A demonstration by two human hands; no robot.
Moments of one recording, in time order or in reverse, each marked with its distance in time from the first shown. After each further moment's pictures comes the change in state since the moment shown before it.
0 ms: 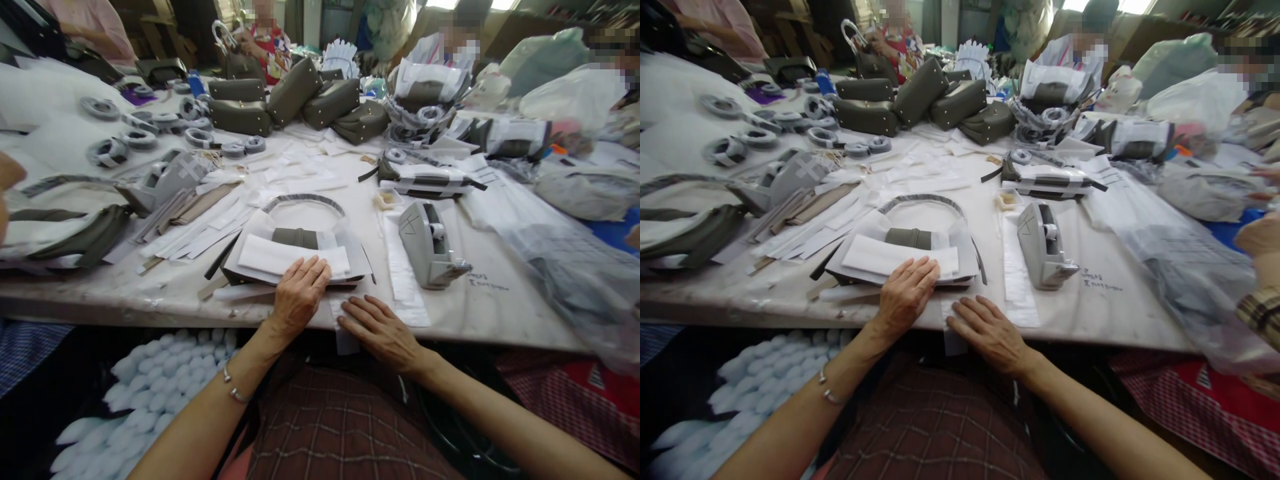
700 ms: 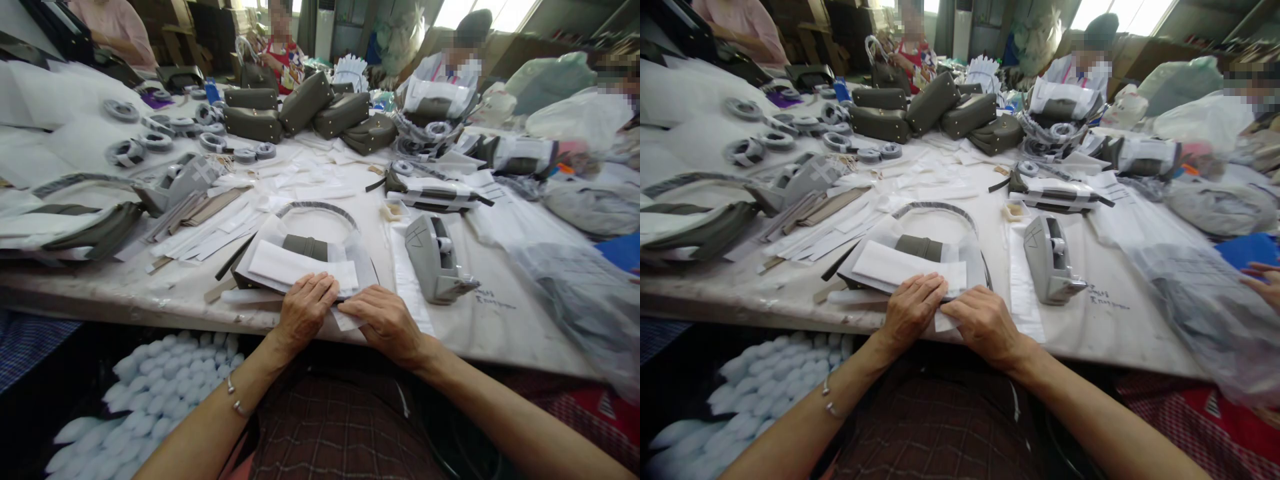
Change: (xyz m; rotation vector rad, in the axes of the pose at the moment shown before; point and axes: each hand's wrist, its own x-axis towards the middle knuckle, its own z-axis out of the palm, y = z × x) left_hand -0.010 0.005 0.002 -0.041 0.017 0.000; right_hand 0.080 -0.004 -0.041 0.224 0.217 0.034
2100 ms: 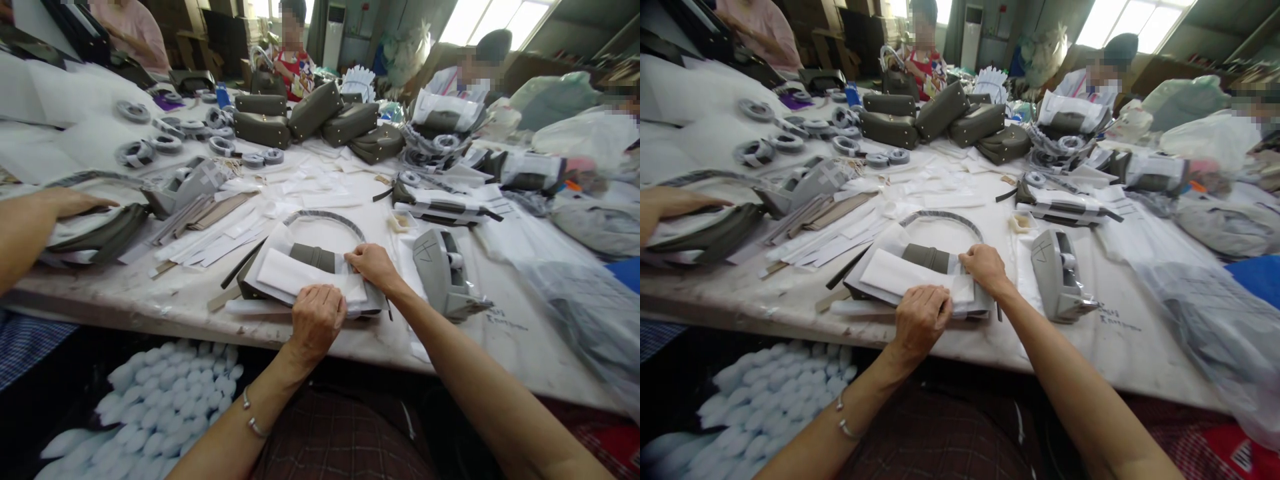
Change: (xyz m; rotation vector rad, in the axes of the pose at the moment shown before) left_hand 0.020 0.012 0.008 0.016 0.155 -0.274; right_hand 0.098 0.087 0.021 -0.118 -0.341 1.002
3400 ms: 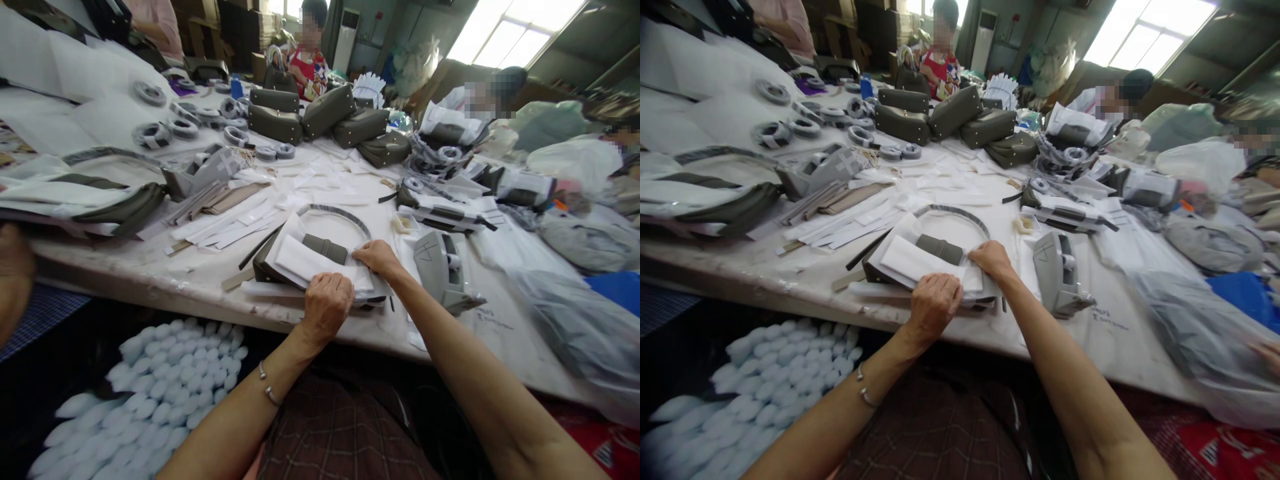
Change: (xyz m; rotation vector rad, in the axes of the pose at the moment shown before) left_hand -0.005 0.001 0.003 0.045 0.021 0.016; right_hand 0.000 0.000 0.002 0.070 -0.011 0.072
